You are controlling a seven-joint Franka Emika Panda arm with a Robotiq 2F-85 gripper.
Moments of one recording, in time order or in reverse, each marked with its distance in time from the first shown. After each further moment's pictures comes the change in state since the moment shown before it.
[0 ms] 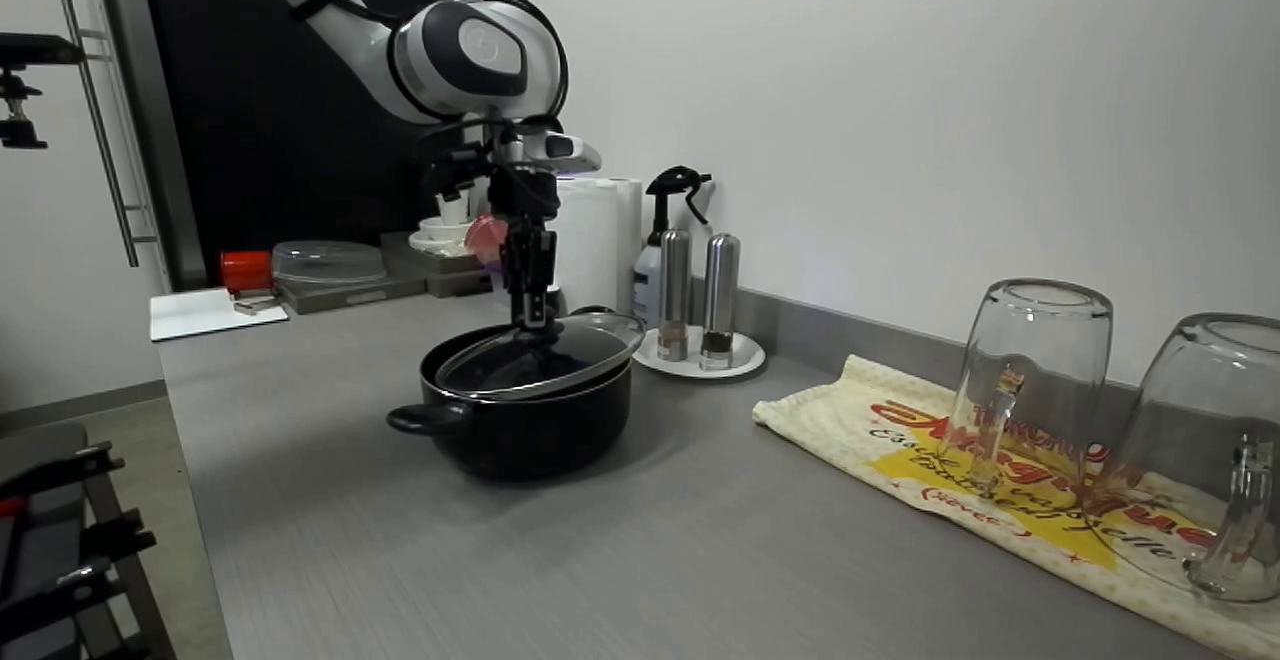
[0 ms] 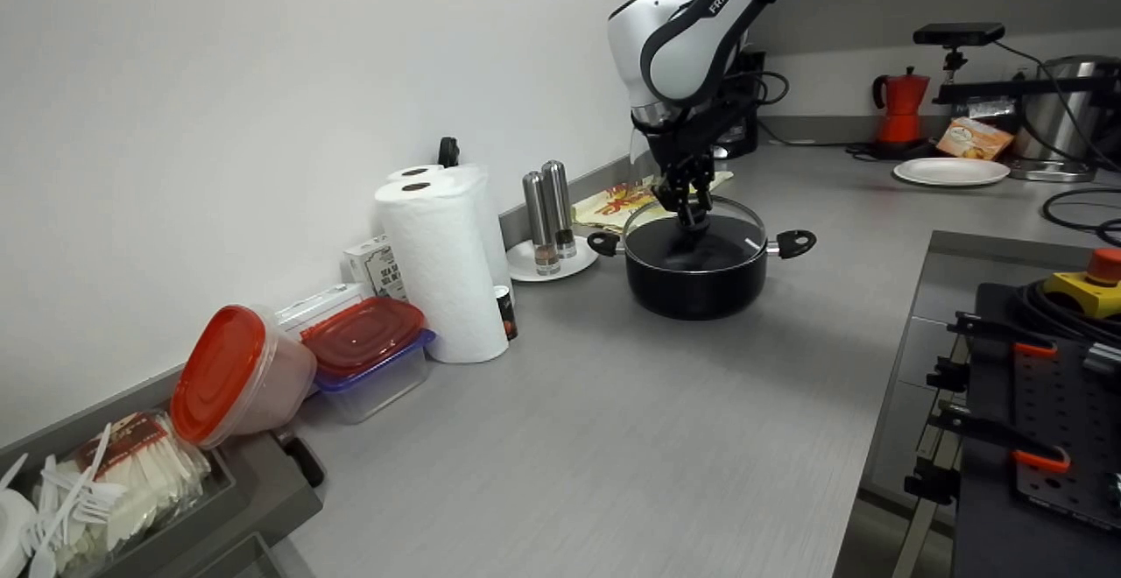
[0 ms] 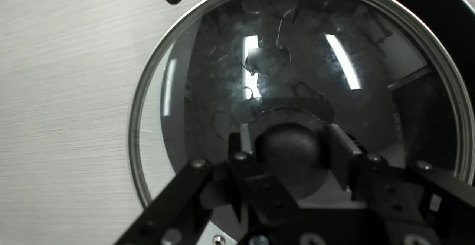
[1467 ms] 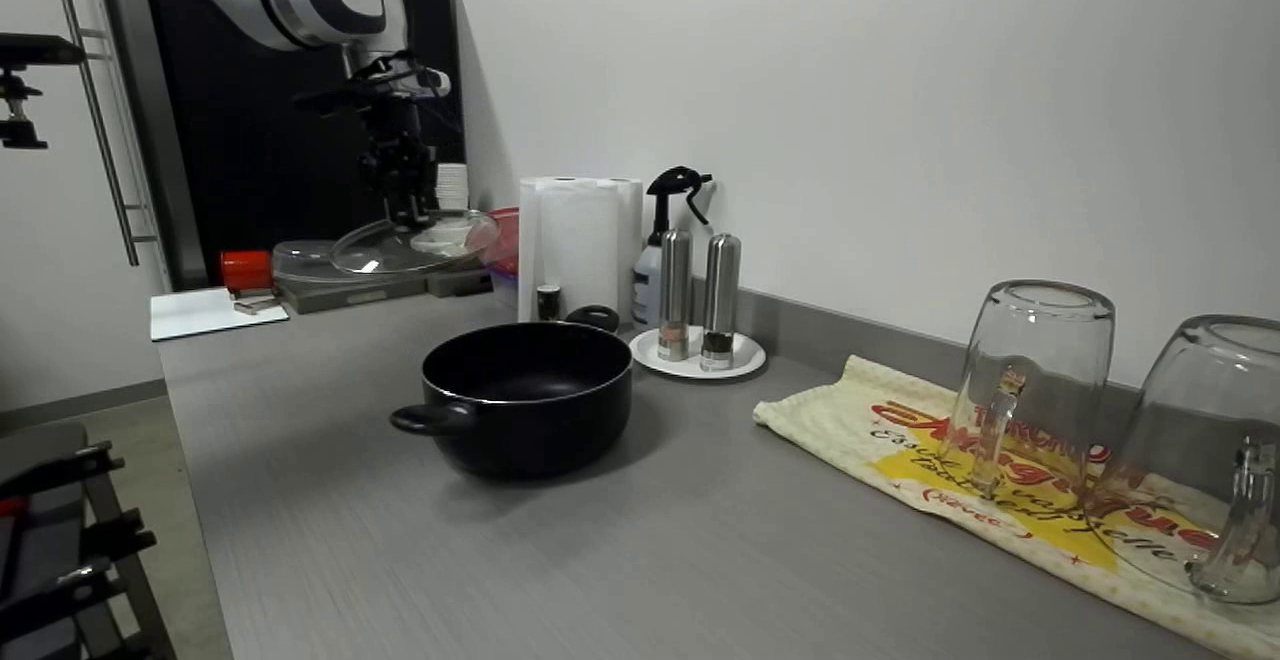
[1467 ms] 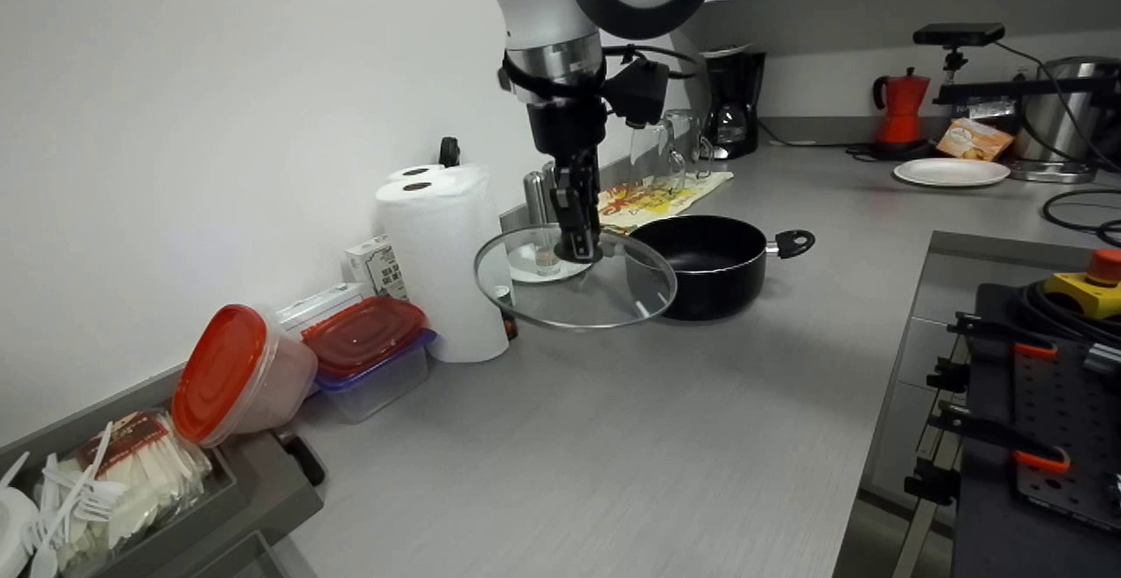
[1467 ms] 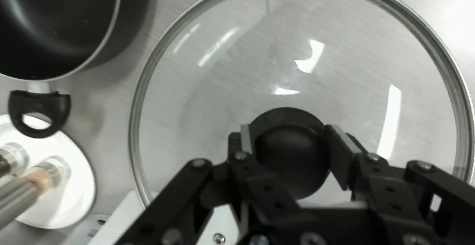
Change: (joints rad) arm 0.214 -0.139 0.287 -0.005 0.062 0.002 -0.250
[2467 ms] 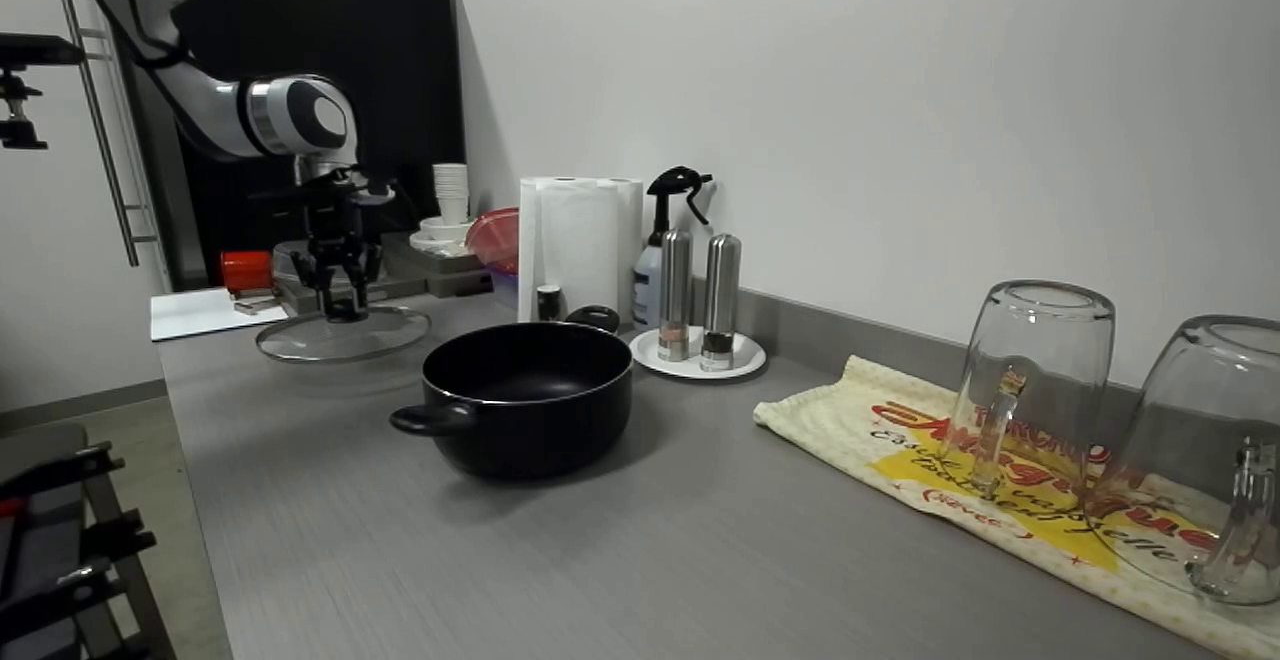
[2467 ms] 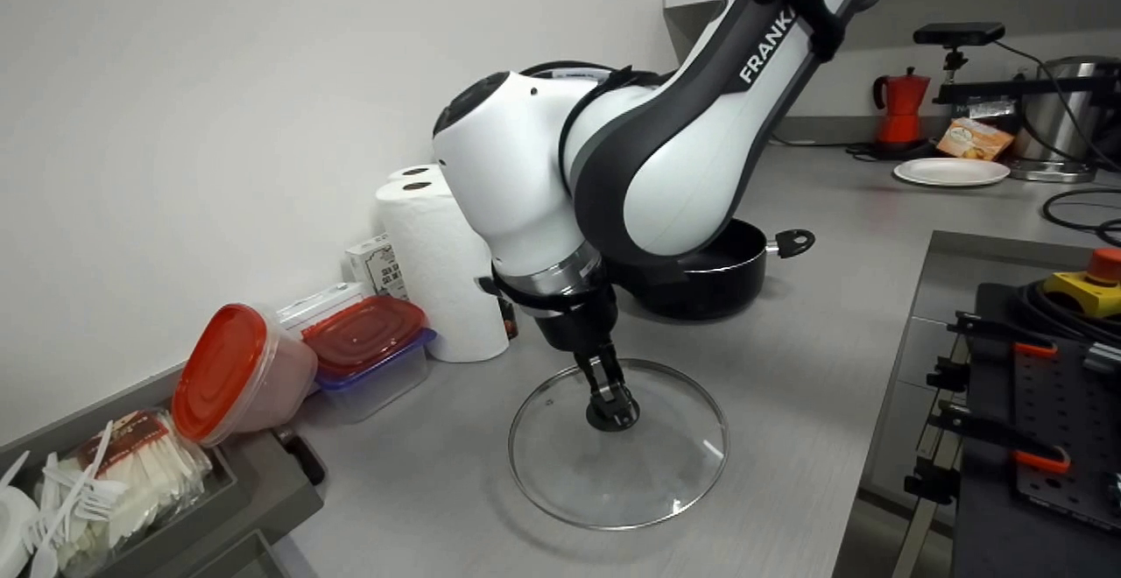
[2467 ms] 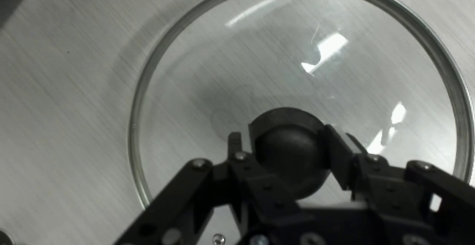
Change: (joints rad) arm 0.164 0.272 0.021 0.027 -0.123 -0.004 -0.064
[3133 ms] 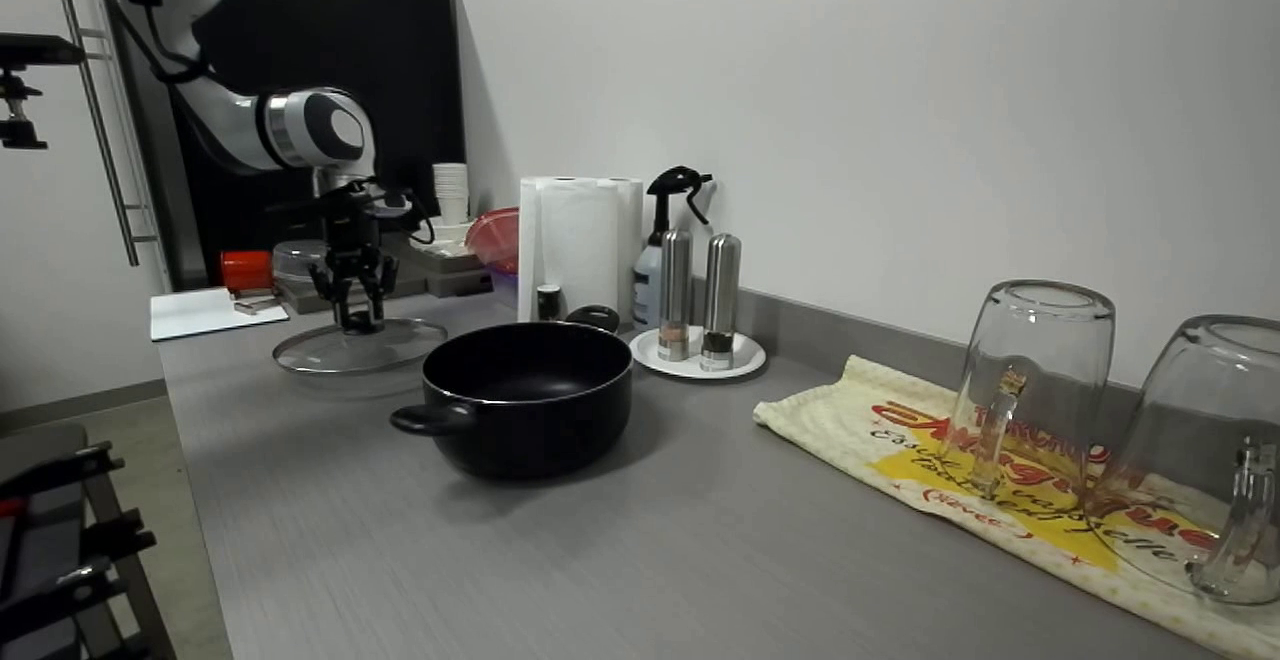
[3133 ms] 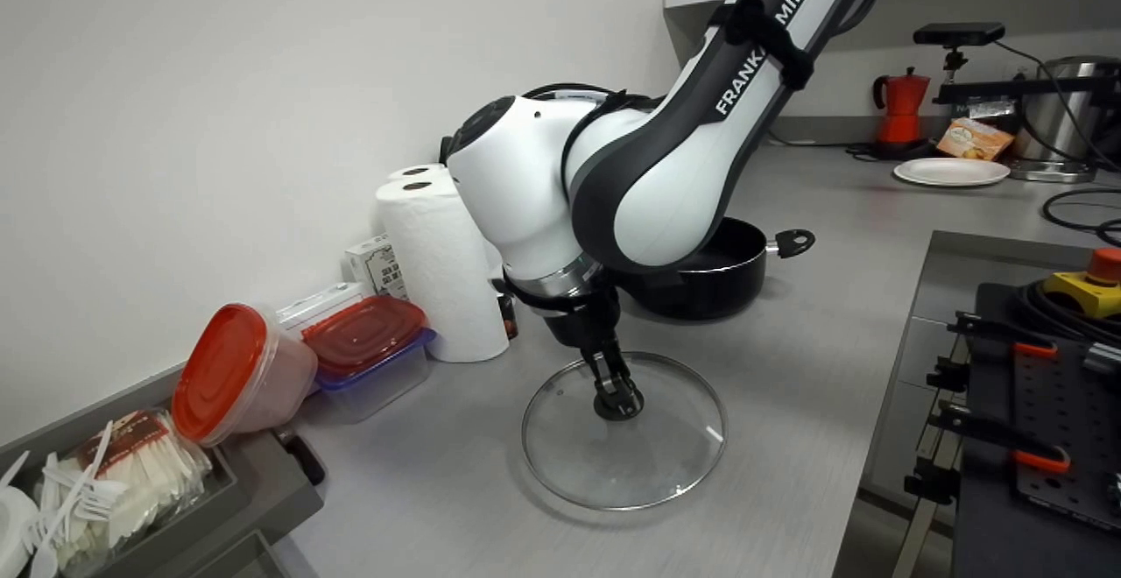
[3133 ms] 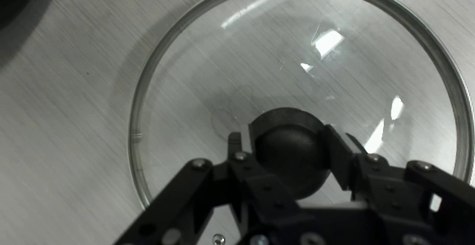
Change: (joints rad) arm -0.001 0.032 -0.048 0.014 -0.005 0.002 0.007
